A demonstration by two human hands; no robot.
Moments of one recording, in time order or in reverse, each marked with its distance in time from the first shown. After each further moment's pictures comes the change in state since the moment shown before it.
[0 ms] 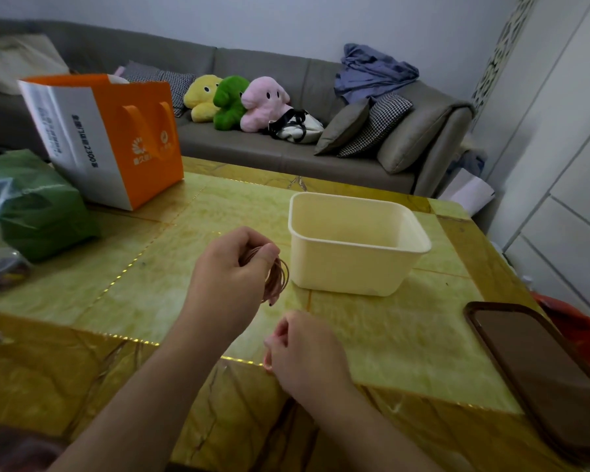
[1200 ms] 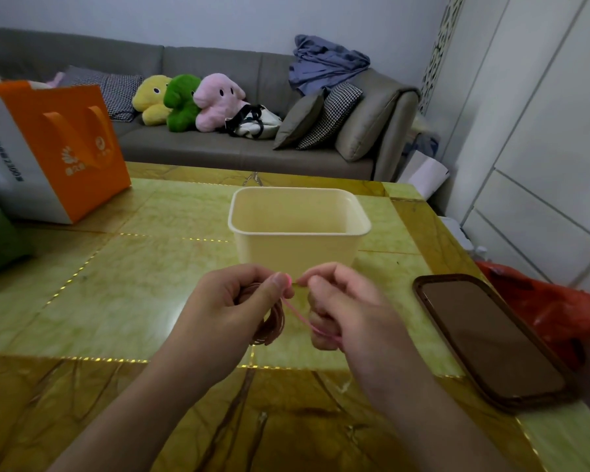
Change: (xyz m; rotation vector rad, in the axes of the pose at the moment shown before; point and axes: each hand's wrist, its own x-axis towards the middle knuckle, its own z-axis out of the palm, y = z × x) left_hand -0.045 0.024 0.051 -0.165 -0.372 0.014; right_hand -0.058 0.032 -0.138 1.086 0.016 0.056
